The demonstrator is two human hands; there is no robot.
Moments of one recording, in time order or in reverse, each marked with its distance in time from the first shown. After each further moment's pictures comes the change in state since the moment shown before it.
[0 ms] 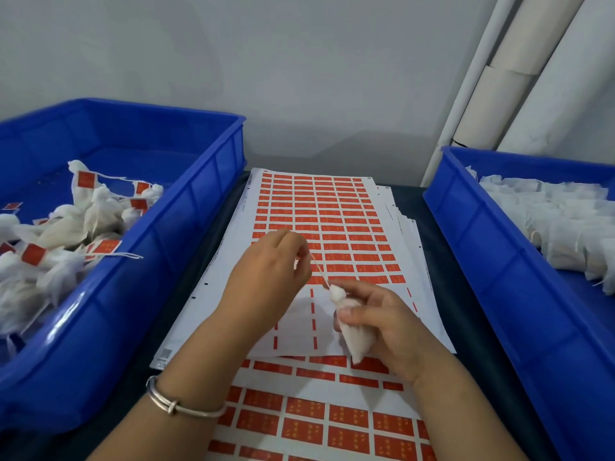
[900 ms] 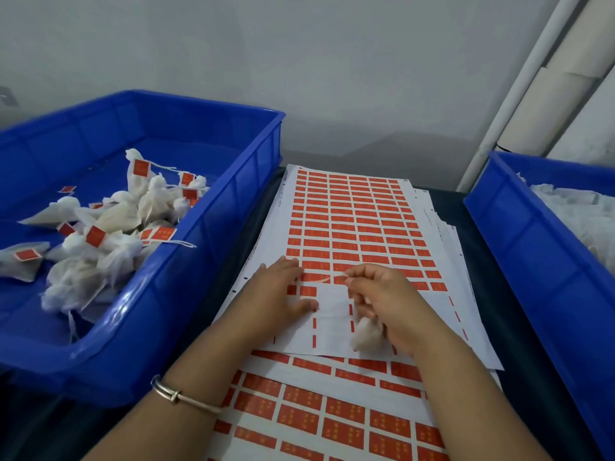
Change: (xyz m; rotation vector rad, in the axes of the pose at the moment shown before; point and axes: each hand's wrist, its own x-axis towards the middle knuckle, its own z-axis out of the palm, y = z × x) left_hand -0.018 -0.062 0.008 0.019 -0.445 -0.289; right_hand 0.048 -0.005 0.034 -0.325 0.216 0.122
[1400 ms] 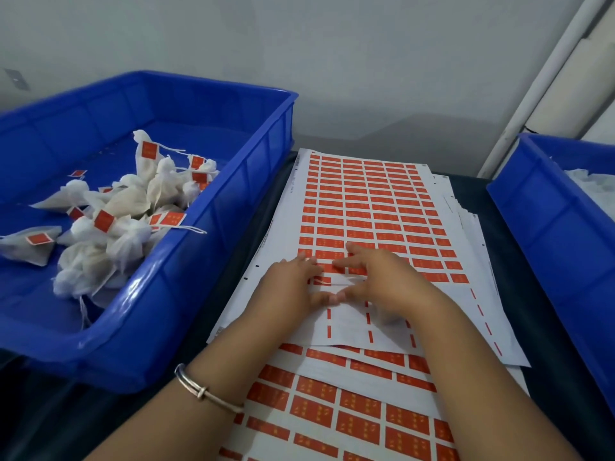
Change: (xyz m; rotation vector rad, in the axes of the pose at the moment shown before) left_hand 0.003 0.006 0.011 0.002 0.040 -0.005; right_hand 0.034 -0.003 0.009 -0.872 -0.108 -0.159
